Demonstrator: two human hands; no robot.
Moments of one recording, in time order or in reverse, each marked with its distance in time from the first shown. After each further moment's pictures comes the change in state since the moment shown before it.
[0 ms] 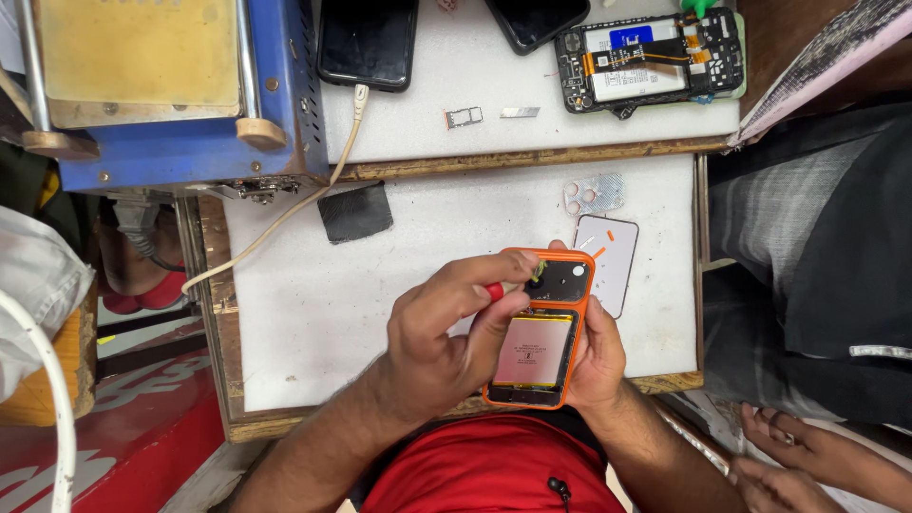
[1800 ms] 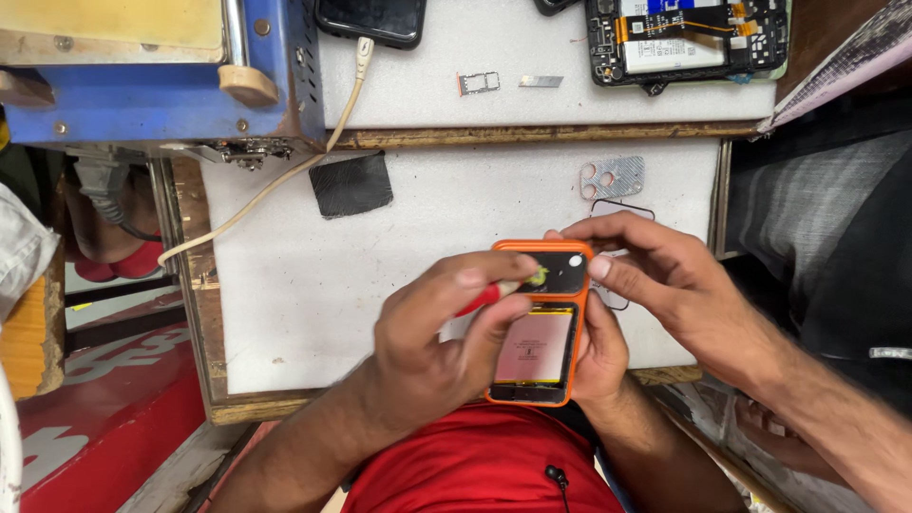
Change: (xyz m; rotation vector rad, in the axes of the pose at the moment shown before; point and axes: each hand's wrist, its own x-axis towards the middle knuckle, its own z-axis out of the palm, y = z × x) left_hand -0.026 -0.003 -0.006 -0.006 0.010 -0.049; right_hand 0.035 -0.112 0.075 -1.418 0.192 0.366
